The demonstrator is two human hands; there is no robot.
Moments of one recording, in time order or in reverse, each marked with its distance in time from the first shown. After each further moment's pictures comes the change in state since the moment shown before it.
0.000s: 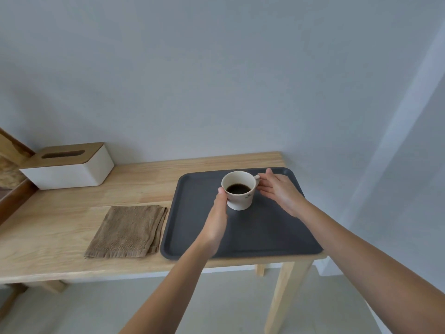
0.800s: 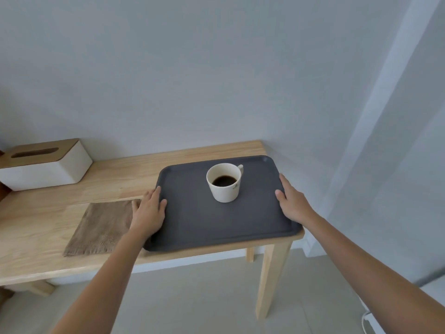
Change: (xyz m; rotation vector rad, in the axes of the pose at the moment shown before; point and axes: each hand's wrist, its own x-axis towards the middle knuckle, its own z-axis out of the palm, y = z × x) left_hand 0.030 -0.036 -0.125 1.181 0.319 0.000; right_hand -0.056 0.044 -0.062 -0.793 0.199 0.048
